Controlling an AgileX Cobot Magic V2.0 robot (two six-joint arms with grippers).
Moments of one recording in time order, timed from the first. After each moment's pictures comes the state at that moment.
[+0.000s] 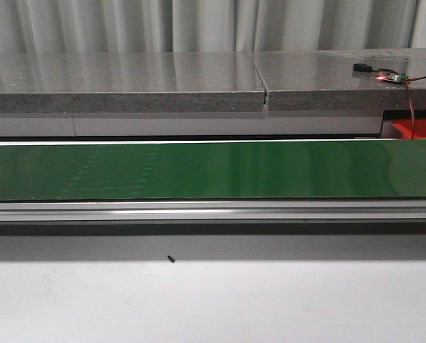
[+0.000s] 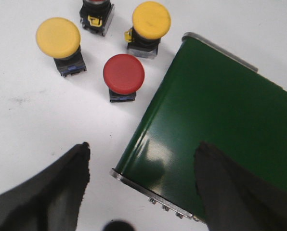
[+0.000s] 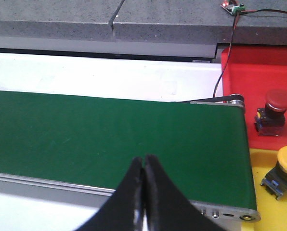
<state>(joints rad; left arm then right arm) 0.43 1.50 -1.16 -0.17 0.83 0.01 -0.10 0.63 -0.51 0.52 0.42 -0.48</state>
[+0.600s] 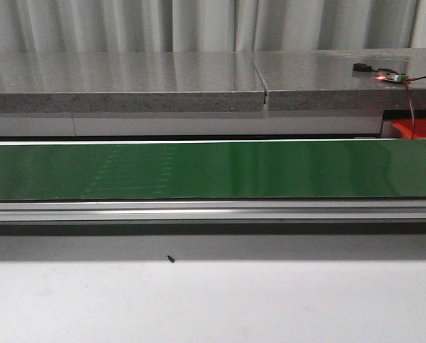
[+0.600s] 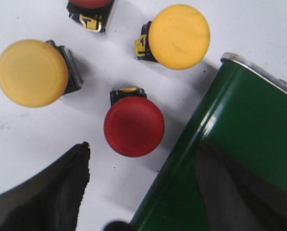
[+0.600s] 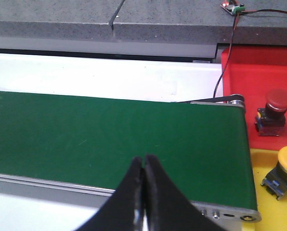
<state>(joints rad) 0.44 1.91 -1.55 -0.13 1.05 -0.02 -0.10 0.63 -0.51 0.52 0.42 -0.48</state>
